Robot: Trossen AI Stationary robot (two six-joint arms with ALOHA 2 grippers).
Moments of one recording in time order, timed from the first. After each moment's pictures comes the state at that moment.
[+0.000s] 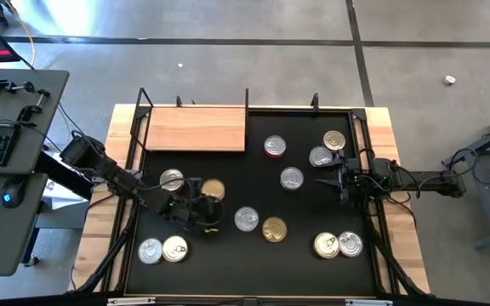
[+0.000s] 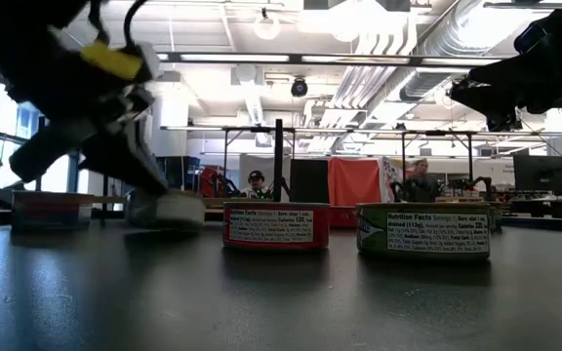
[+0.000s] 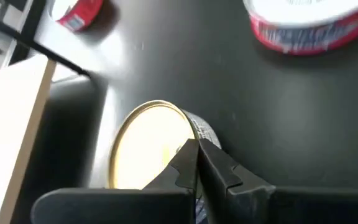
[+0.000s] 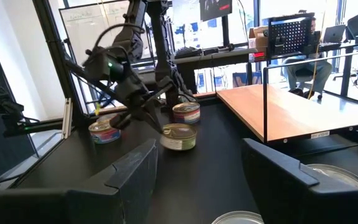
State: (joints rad) left arm -0.48 1.54 0.68 -0.20 -0.71 -0.19; right arm 0.00 0.01 0.01 0.03 0.06 0.13
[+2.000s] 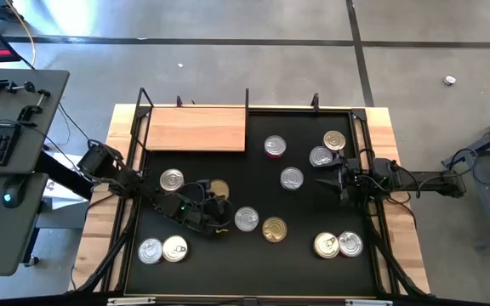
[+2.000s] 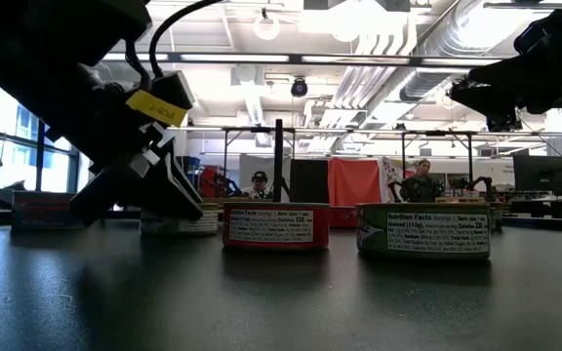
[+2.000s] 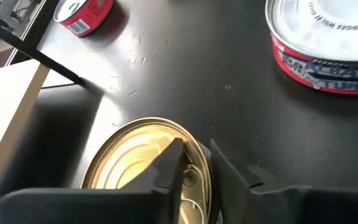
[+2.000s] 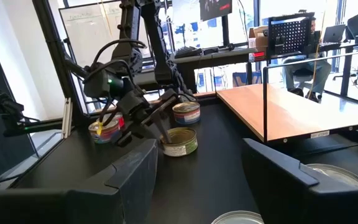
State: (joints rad) left arm -0.44 1.78 0.69 -0.02 -0.76 -0.25; right arm 0.00 0.01 0.01 0.03 0.06 0.13
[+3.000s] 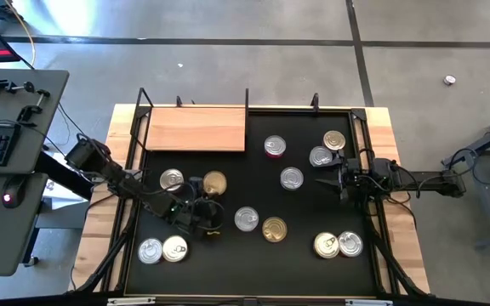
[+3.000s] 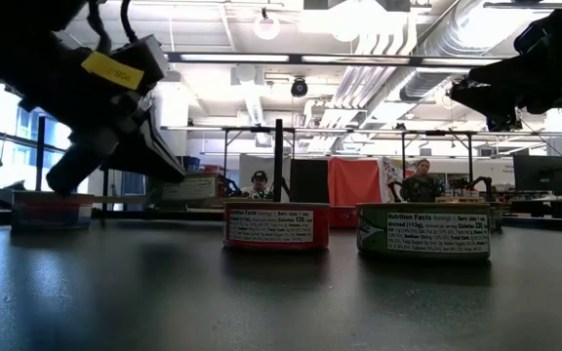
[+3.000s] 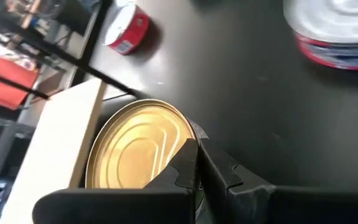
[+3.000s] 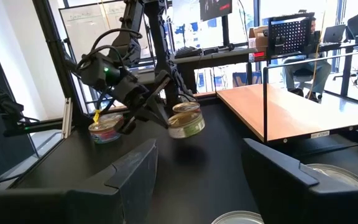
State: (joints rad) left arm -0.48 1.60 0.68 -0.11 -0.93 -0.12; right arm 0.00 0.01 0.01 0.03 0.06 0.13
